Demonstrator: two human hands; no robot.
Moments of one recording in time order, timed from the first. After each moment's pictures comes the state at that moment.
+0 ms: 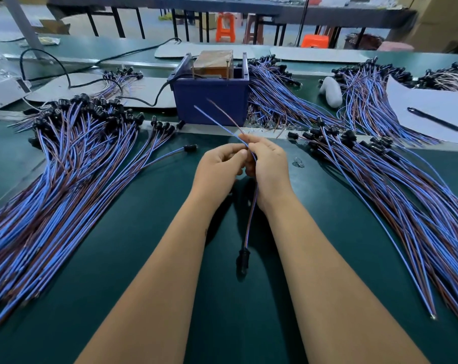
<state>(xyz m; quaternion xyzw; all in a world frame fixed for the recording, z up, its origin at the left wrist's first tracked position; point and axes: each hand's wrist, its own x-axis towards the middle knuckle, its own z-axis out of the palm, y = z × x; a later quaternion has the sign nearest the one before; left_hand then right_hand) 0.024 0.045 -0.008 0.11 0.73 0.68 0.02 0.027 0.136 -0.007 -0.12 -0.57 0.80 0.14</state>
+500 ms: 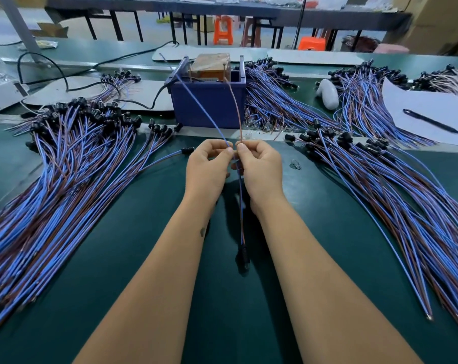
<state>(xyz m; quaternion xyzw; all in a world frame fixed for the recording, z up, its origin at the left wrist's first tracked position) 0.015 0.044 -0.014 0.03 0.69 0.73 -0.04 0.029 0.129 -0.012 -0.11 -0.66 0.72 0.21</state>
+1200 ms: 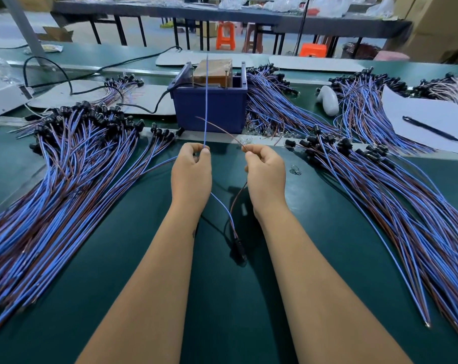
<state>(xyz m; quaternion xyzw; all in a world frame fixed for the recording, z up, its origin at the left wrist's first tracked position) 0.008 0.024 -0.014 -0.01 0.77 0.63 -0.10 0.034 0.135 -0.009 -0.15 -0.71 0.66 0.22</state>
